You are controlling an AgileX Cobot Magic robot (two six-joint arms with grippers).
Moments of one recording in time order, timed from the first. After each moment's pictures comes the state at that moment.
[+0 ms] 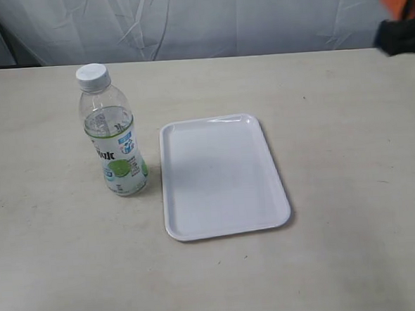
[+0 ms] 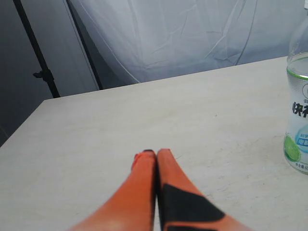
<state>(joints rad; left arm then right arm) 0.02 0.00 0.00 0.05 0.24 0.12 0.27 1.01 -0.54 -0.71 -0.48 0.62</state>
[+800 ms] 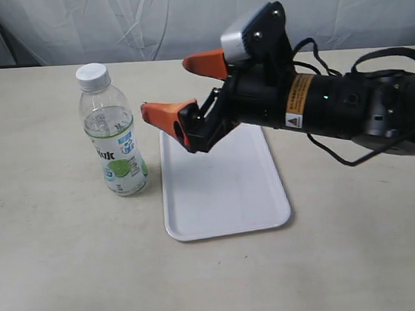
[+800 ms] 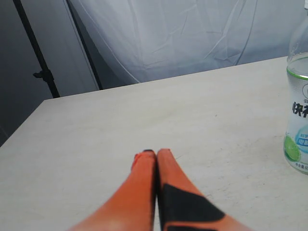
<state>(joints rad) 0.02 0.00 0.00 0.05 0.24 0.12 0.66 1.65 -0.77 -0.80 -0.83 0.55</state>
